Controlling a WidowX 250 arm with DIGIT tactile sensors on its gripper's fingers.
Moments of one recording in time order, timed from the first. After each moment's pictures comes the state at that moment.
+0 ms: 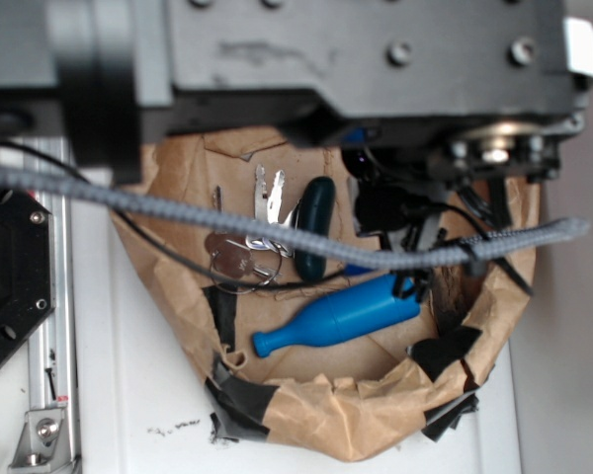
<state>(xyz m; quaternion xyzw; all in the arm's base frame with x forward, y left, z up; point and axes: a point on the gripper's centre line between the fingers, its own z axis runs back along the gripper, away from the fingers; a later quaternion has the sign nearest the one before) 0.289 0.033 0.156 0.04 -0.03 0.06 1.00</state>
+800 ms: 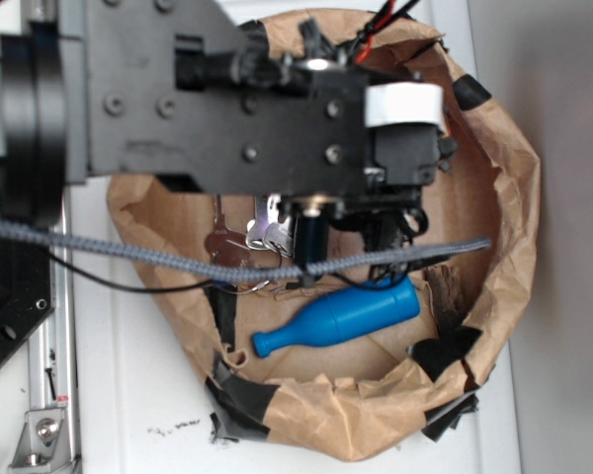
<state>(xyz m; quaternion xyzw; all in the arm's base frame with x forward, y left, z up) 0.296 0.049 0.103 0.07 -0.17 0.14 0.97</state>
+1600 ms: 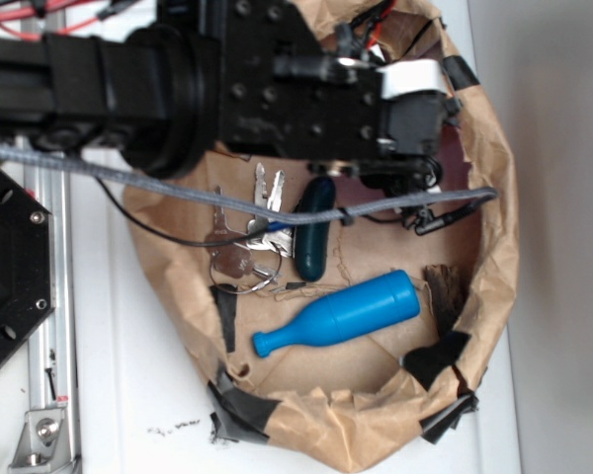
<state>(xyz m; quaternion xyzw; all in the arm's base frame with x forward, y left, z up) 0.310 0.083 0.055 0.09 -0.20 0.19 0.96</state>
